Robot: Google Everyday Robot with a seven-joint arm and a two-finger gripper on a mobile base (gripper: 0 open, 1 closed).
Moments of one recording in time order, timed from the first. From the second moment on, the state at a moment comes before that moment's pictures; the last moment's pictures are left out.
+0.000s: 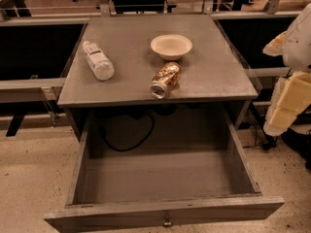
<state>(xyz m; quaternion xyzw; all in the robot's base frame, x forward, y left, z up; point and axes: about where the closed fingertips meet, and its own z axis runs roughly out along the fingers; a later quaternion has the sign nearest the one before) 0.438 -0.216 0.977 -0.60 0.78 -0.04 0.16</state>
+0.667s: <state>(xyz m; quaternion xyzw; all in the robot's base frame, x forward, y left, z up) 0.458 -0.214 0.961 -0.64 0.76 -0.05 0.14</state>
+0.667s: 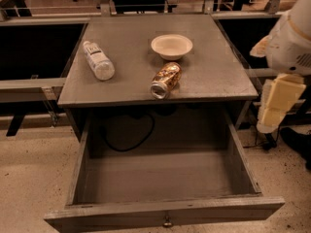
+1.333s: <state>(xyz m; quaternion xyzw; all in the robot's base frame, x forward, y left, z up) 0.457 -0.174 0.926 -0.74 0.66 -0.06 0.13</state>
